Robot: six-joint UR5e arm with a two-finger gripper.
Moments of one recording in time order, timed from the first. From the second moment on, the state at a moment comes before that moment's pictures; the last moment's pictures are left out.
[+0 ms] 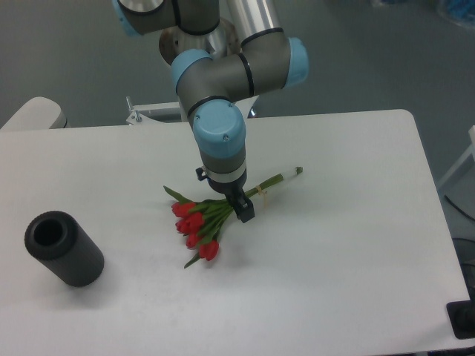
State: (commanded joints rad) arm 2.36 -1.89 -1.69 -1.13 1.65 1.40
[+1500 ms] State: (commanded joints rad) arm 2.49 -2.21 -1.31 -1.15 1.63 1.51
